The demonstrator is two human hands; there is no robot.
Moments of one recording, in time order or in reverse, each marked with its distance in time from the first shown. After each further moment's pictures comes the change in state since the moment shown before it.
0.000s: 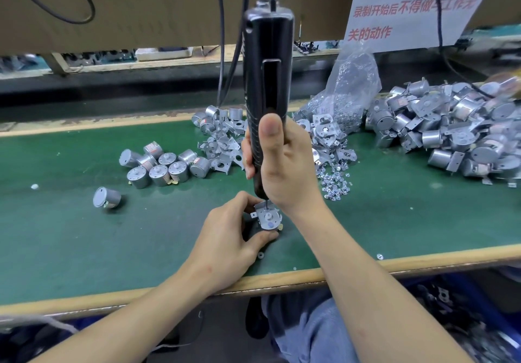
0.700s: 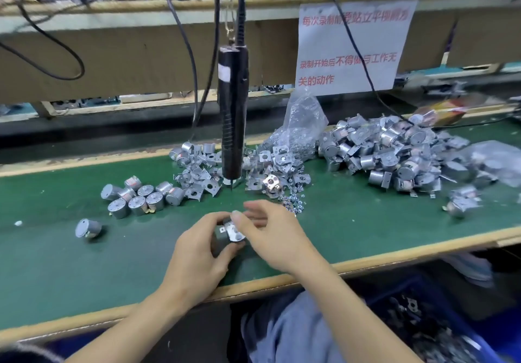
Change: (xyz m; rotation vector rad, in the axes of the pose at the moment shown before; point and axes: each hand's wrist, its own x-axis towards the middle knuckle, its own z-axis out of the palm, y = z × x) left_hand -0.006 0.016 0.004 0.096 0.143 0.089; right_hand -0.063 -0.009 -0.063 -0.595 -0.152 0.533
